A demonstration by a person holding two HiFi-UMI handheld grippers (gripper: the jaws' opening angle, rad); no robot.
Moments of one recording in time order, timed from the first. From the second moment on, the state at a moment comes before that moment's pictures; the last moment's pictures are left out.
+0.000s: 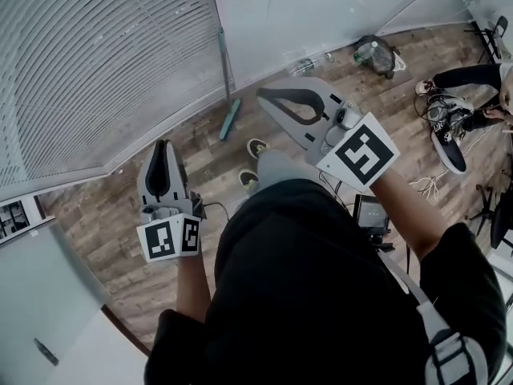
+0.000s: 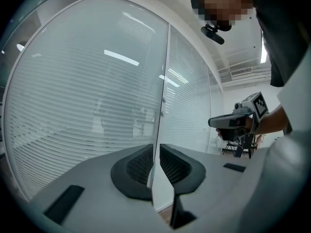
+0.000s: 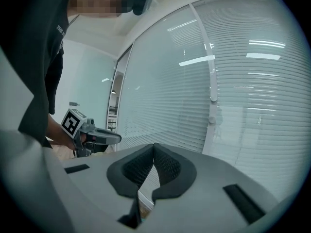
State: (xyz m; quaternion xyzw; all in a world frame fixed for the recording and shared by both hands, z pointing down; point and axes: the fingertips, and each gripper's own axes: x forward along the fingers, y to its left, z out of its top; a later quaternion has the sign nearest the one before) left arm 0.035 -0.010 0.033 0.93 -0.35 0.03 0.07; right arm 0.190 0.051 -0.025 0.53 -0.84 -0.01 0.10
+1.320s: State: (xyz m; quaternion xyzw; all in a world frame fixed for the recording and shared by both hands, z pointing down) left arm 0.044 0.006 0.014 0.96 -0.28 0.01 0.07; right arm 0.207 0.069 -0.034 0.62 -0.79 0.01 0.06
